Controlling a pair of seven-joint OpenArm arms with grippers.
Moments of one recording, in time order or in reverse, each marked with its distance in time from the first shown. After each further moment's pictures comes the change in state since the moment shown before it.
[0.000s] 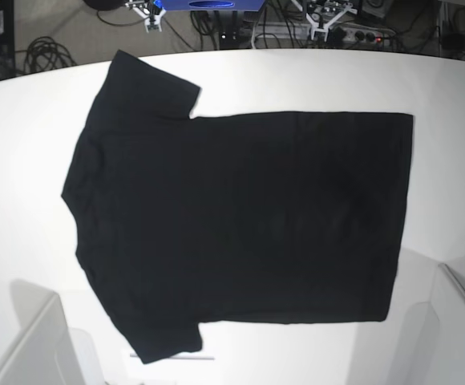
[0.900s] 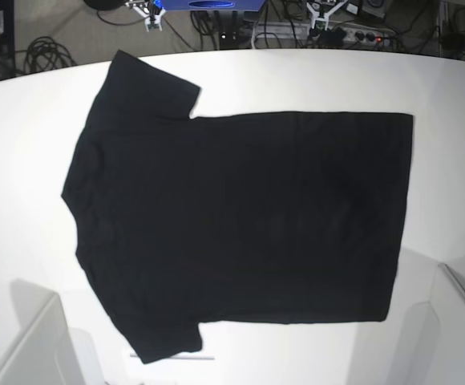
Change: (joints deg) left arm 0.9 -0.1 -0.1 -2.4 0.0 0.0 -0.4; right arm 0.0 0.0 0.0 0.0 0.0 0.0 0.0
